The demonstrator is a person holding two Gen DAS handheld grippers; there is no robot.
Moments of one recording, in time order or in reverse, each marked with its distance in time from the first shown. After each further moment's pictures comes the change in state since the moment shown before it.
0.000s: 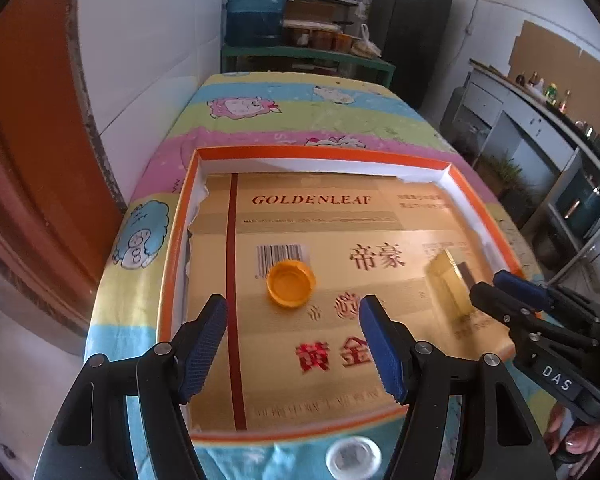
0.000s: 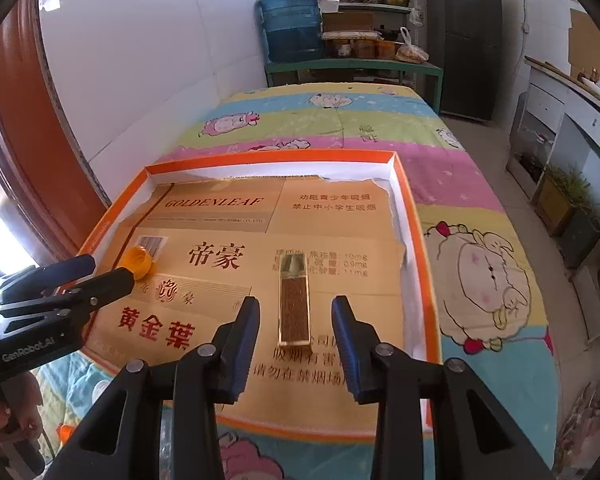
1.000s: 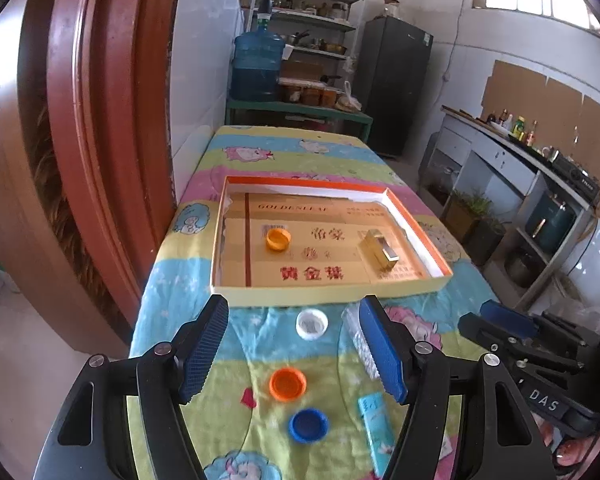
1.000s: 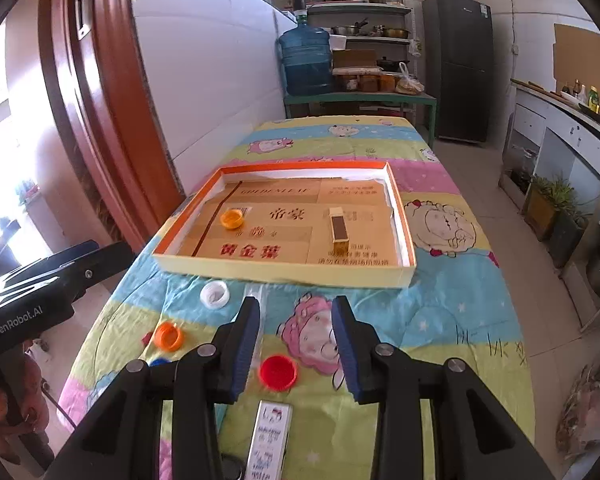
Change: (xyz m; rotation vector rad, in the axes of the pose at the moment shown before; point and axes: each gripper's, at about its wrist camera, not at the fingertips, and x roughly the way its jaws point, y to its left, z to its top) left arm -0.161 -0.007 -0.098 -0.002 -0.206 -0.026; right arm -0.137 0.045 -0.088 -0.024 -0.110 0.019
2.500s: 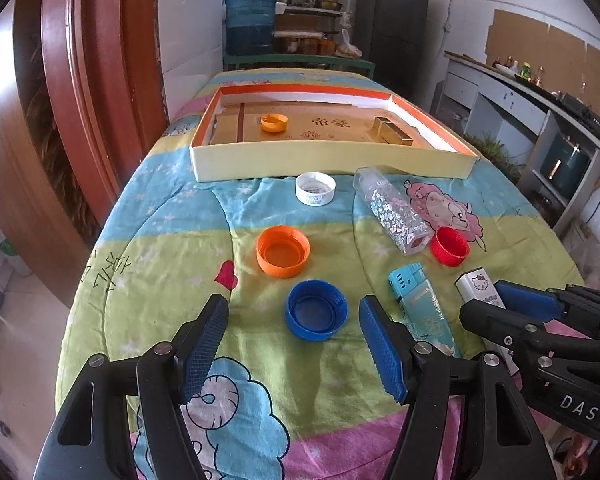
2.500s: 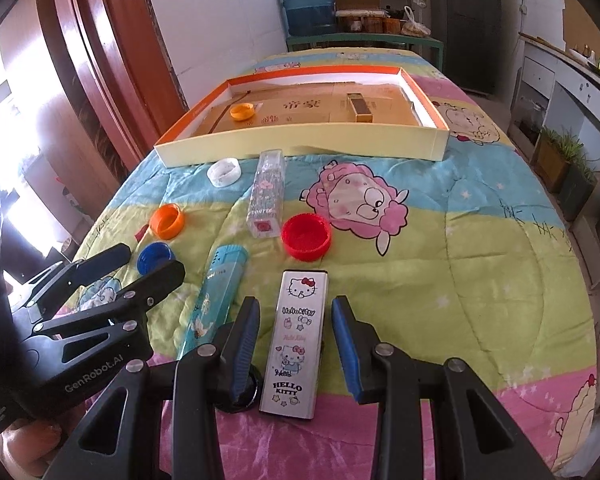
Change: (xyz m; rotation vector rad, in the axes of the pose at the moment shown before) left arm 0.045 -0.011 -0.101 0.075 0.132 0.054; right arm 0.032 0.020 -0.077 0.020 0.186 0.011
